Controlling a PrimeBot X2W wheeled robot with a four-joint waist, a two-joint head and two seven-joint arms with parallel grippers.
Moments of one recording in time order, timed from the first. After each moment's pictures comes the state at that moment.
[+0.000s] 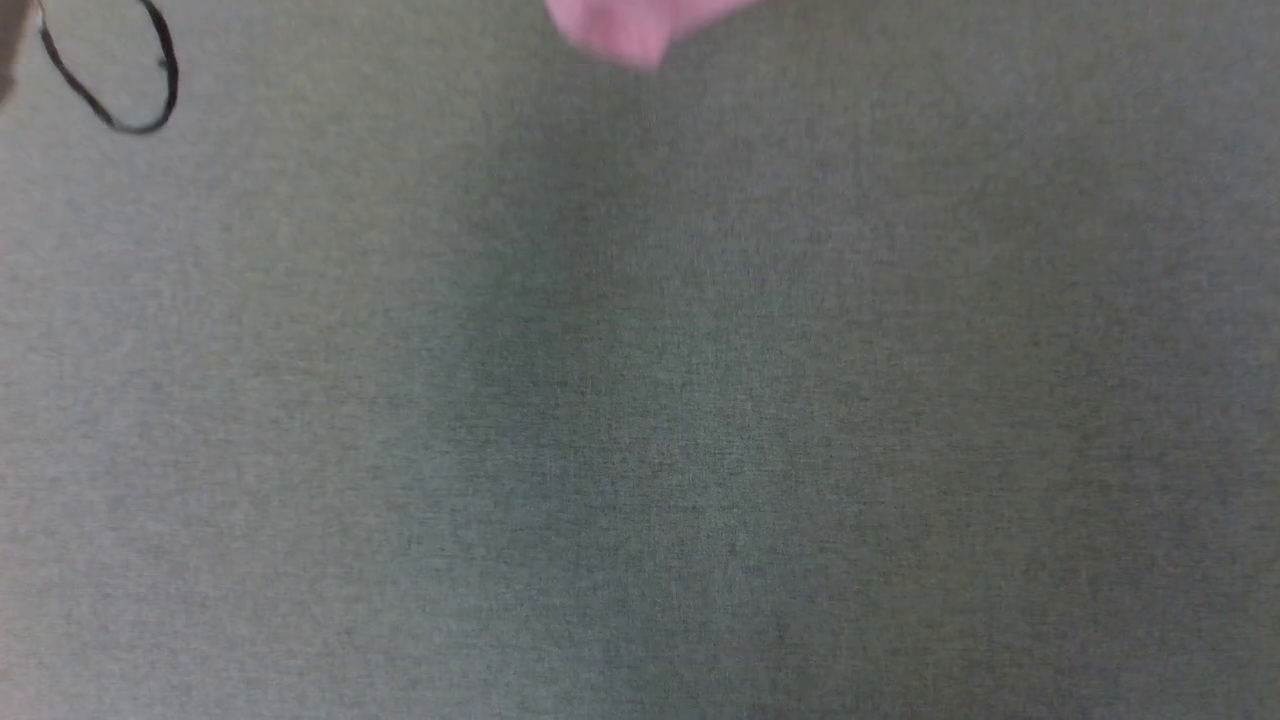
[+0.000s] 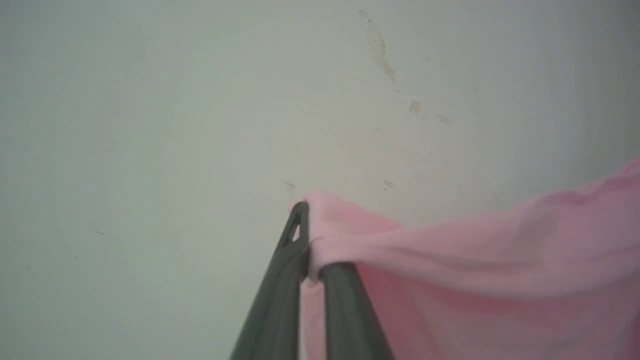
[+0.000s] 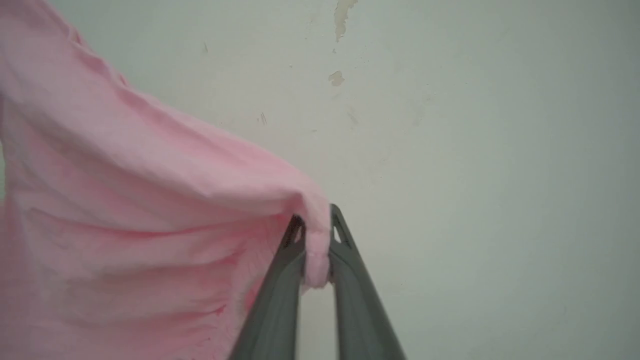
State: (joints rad) left arm -1.70 0.44 -0.87 0.66 -0.79 0.08 -0.16; right arm -1.60 -0.70 0.77 0.44 0.57 0.13 0.02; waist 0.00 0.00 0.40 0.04
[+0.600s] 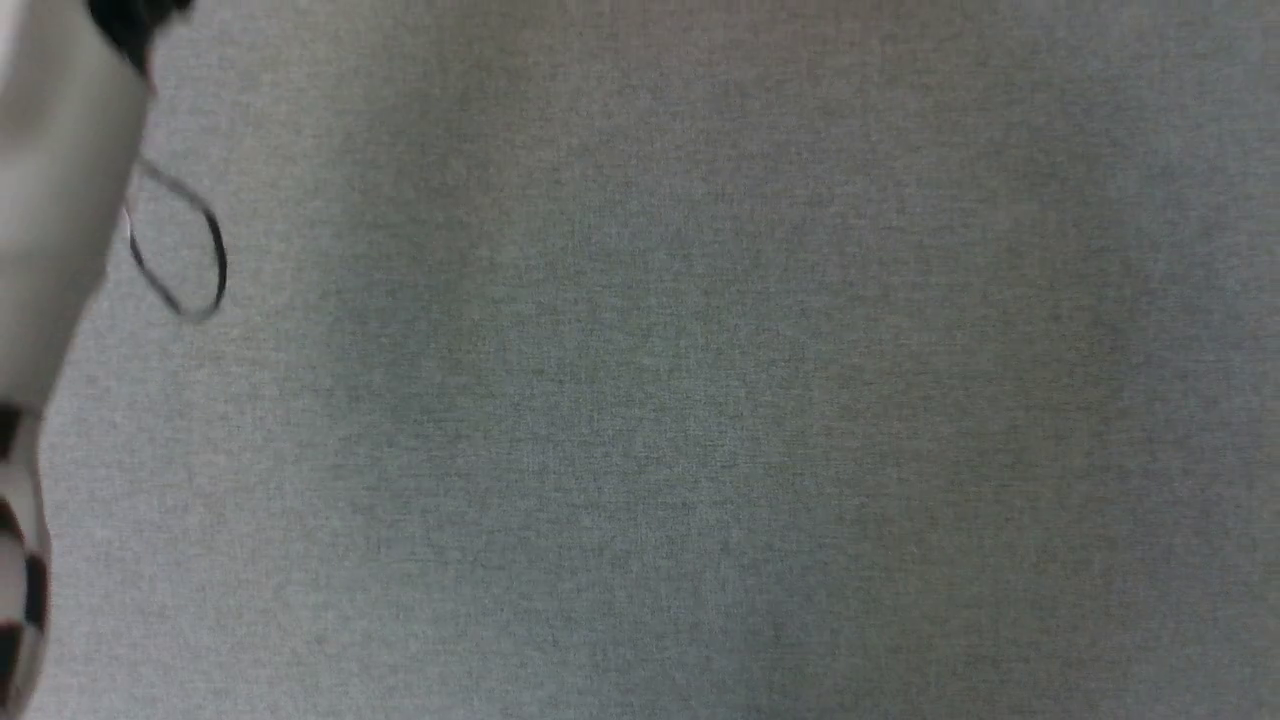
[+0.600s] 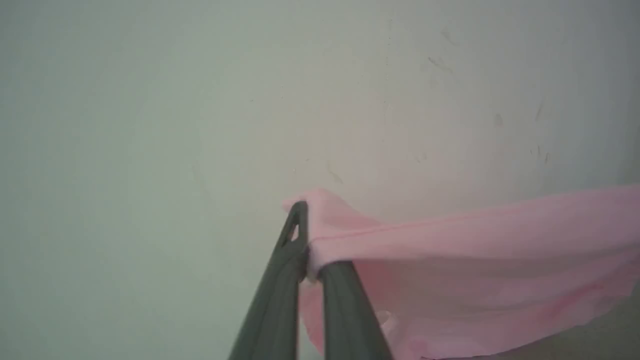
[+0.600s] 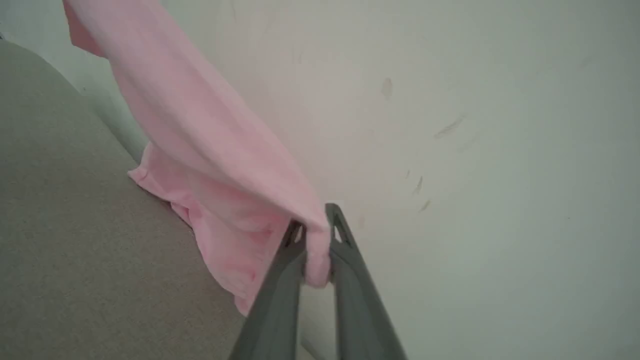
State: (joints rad) left arm -1.44 0.48 -0.77 0.66 -0.77 0.09 -0.26; right arm -1.46 -0.64 0.96 0.57 0.57 0.13 -0.16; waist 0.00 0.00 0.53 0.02
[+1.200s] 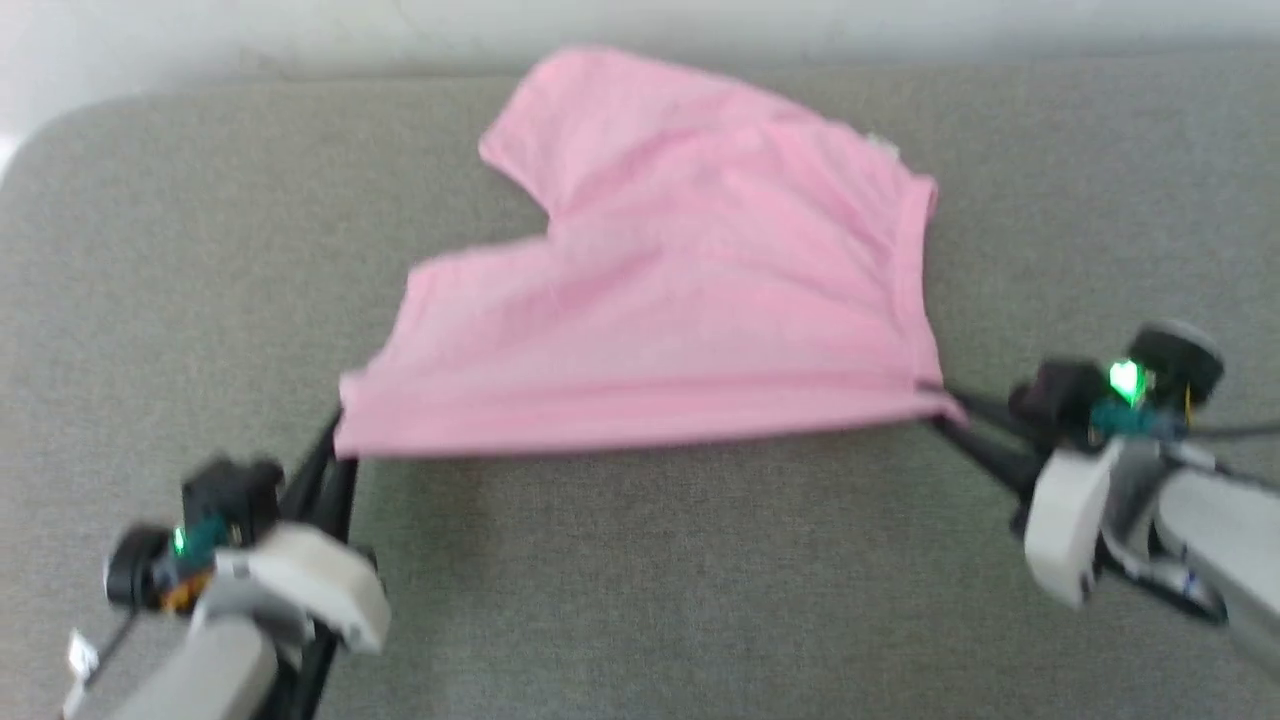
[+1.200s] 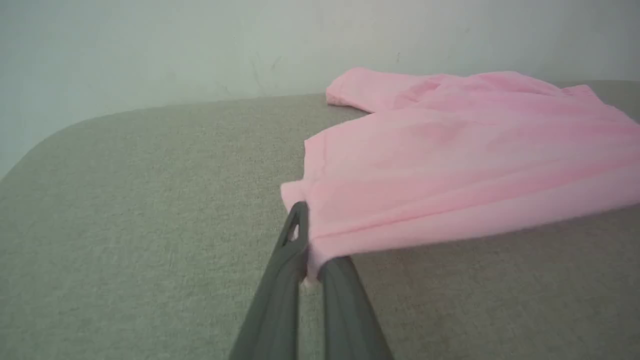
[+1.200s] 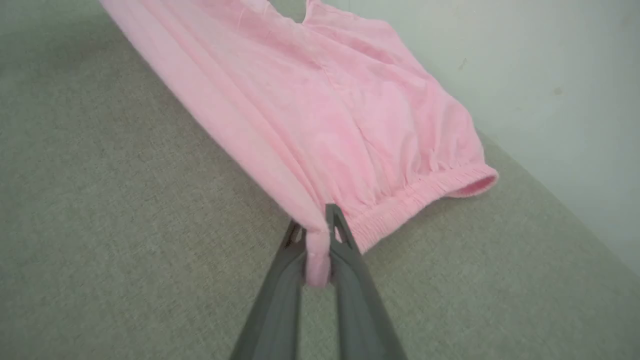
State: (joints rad) left arm -0.31 0.60 -0.61 0.23 -0.71 0.24 -0.26; right arm -0.81 -0.76 1.21 0.31 0.71 0.13 -0.21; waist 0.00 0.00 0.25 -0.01
